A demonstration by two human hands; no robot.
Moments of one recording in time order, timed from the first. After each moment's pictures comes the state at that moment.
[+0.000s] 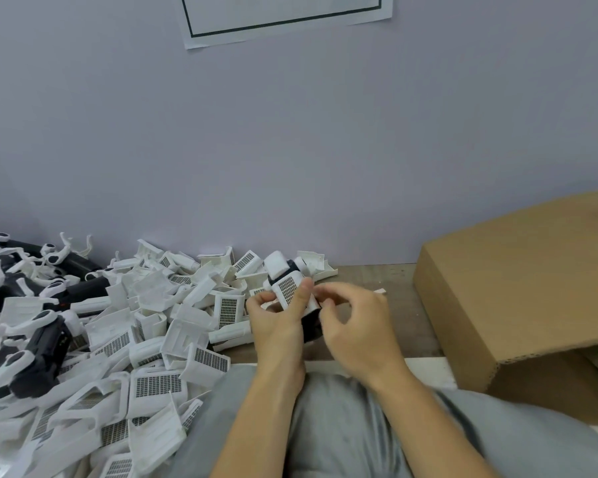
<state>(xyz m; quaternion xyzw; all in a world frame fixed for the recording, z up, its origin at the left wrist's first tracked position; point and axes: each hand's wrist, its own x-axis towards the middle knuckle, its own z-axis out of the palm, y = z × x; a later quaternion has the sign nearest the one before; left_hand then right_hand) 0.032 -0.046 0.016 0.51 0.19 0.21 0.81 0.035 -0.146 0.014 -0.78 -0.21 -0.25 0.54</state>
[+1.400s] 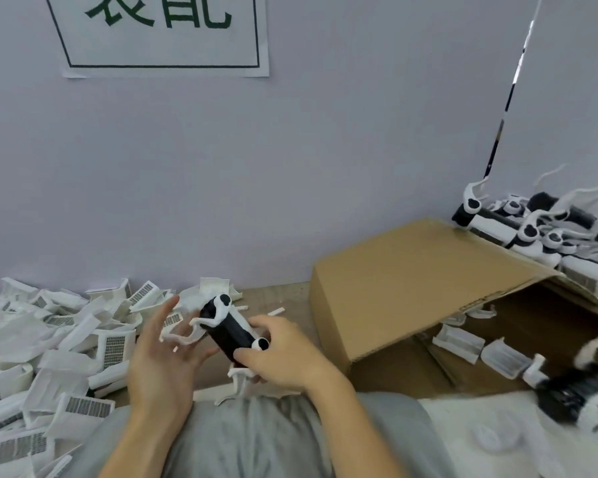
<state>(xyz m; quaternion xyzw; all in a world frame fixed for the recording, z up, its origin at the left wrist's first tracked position) 0.016 -0.036 0.012 0.45 0.04 0.20 0.87 0.020 -0.205 0.036 -0.83 -0.17 0.07 0.53</state>
